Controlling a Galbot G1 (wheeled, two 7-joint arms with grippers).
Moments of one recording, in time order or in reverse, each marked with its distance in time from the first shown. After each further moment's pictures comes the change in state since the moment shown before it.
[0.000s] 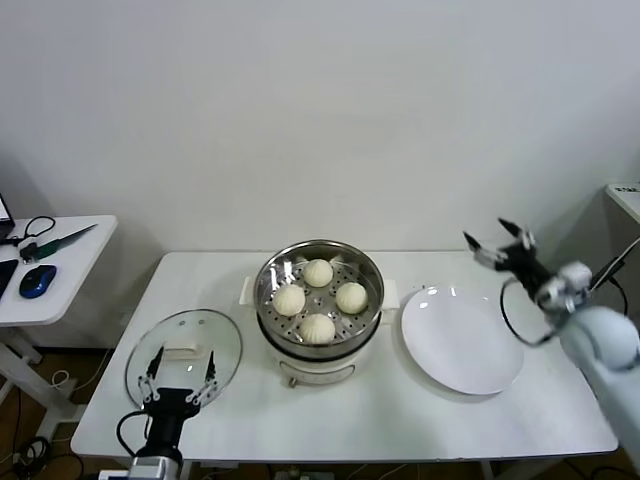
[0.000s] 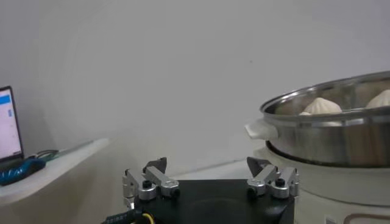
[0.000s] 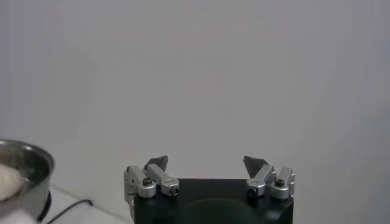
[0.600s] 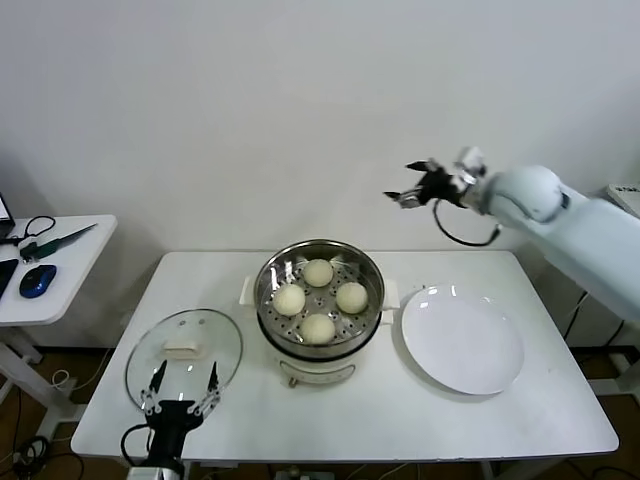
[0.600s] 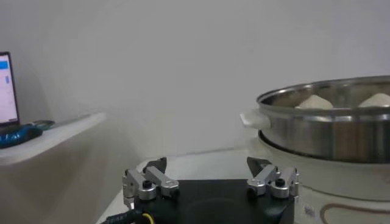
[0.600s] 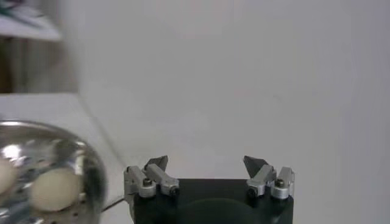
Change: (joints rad) left arm 0.040 -0.037 0.005 -0.026 -0.082 0.028 0.015; right arm 1.144 -0.148 -1.020 -0.148 0.200 -0.355 -0.065
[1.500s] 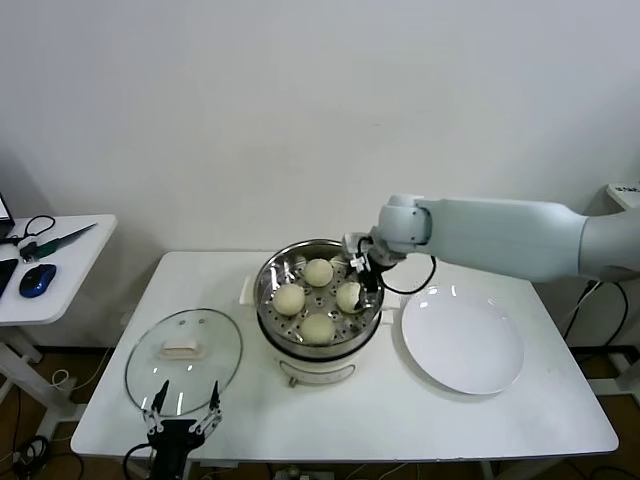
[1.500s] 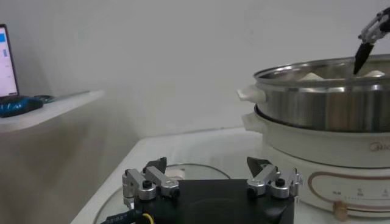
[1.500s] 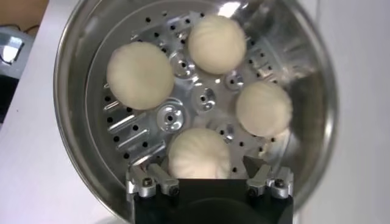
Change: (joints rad) left arm 0.062 -0.023 0.000 0.013 -0.015 0.006 0.014; right arm 0.673 0.451 -1.025 -0.108 -0.135 -0.073 -0.519
